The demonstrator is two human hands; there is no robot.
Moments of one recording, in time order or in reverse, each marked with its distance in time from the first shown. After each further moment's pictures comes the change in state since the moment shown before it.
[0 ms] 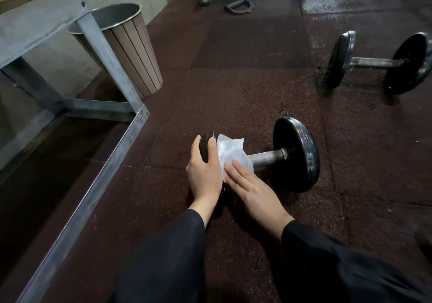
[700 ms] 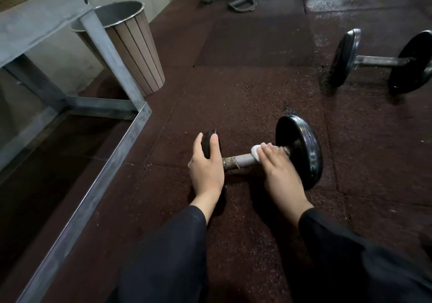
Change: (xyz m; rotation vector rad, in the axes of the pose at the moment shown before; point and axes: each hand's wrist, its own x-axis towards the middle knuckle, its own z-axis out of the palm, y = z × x) left_hand 0.003 0.002 0.001 -0.025 -0.009 -0.009; right_hand 0.007 0.026 -0.028 -0.127 0.099 0.323
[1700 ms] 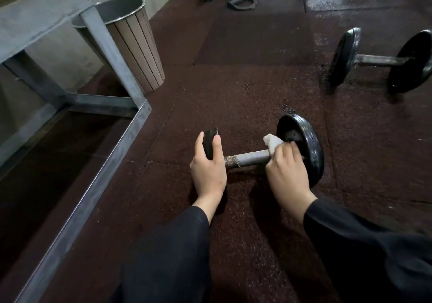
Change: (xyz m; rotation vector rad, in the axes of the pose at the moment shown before) left_hand -0.007 -0.006 -0.001 0.018 0.016 0.053; right_hand 0.004 -0.014 -0.022 -0.647 -0.211 0.051
